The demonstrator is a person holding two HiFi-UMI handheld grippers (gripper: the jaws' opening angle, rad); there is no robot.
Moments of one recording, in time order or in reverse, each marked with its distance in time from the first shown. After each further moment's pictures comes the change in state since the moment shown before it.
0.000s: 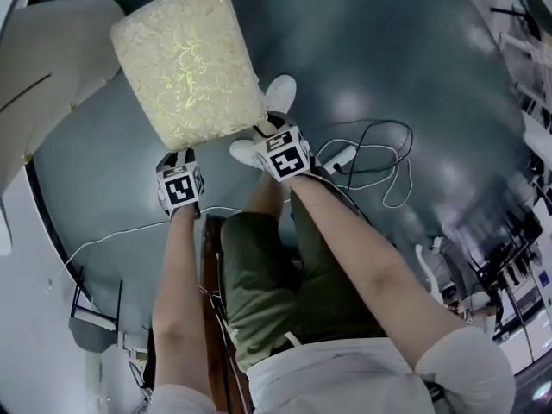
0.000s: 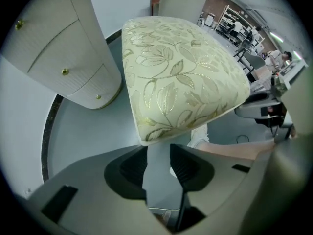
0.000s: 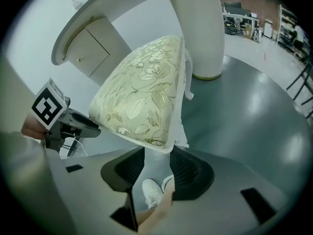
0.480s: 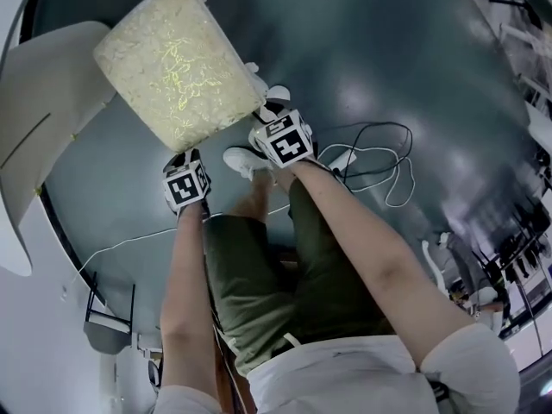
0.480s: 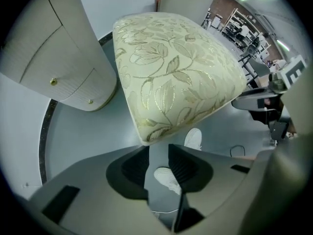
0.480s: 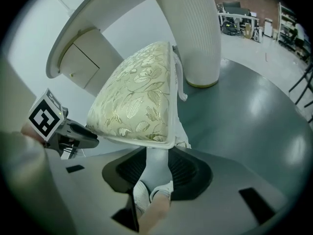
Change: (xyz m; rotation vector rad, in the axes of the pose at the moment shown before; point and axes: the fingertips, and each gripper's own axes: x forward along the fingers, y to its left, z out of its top) left arm 0.007 -0.040 0.050 -0.072 0.036 -0.021; right arm -0.013 -0.061 0.061 0.001 -0.019 0.029
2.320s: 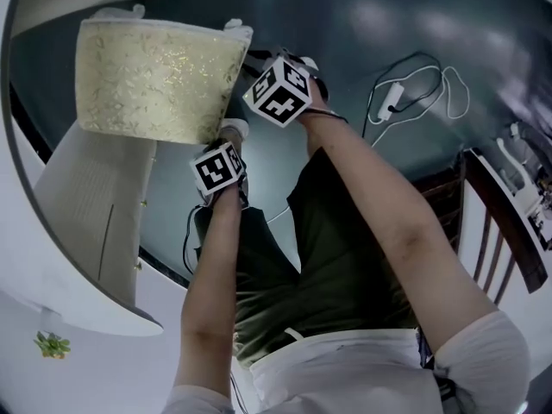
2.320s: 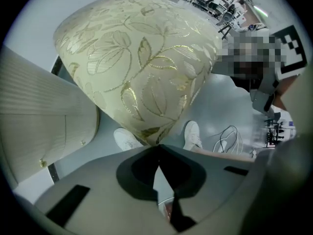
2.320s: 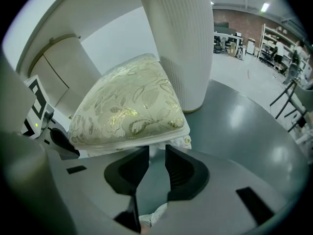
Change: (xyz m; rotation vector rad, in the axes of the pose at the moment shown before) left arm -0.008 0.000 0.140 0.351 0.212 -0.055; right arm 0.013 -0.062 0.158 0.029 -0.146 -0.222
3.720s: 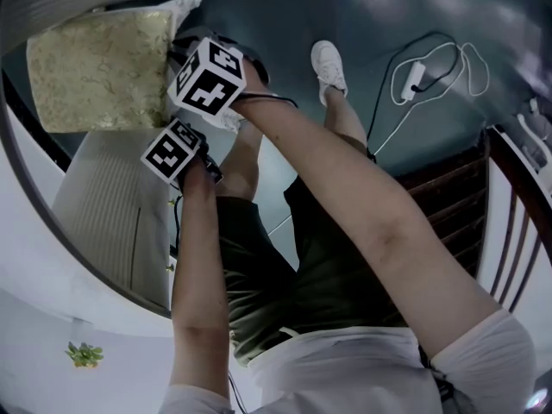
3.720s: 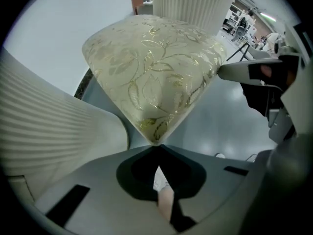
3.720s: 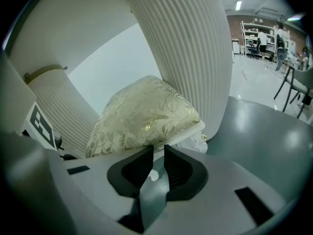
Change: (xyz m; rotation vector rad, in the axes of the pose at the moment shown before) left arm -0.050 0.134 0.116 -0.118 -0.213 0.199; right arm 0.049 0.054 0.172 0.154 -0.247 0.051
